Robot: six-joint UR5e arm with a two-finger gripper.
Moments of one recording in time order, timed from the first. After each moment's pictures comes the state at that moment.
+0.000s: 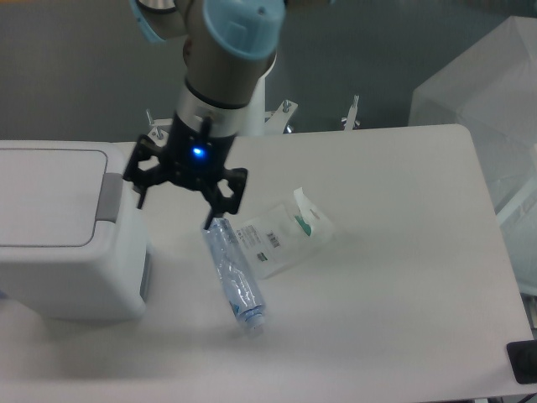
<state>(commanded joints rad) 2.28 -1.71 -1.46 -1.35 1.12 0.41</state>
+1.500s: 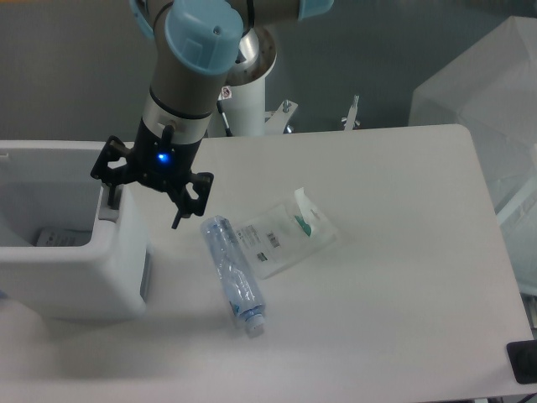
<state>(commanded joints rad) 2.26 -1.72 -1.52 -1.30 1.13 0.41</state>
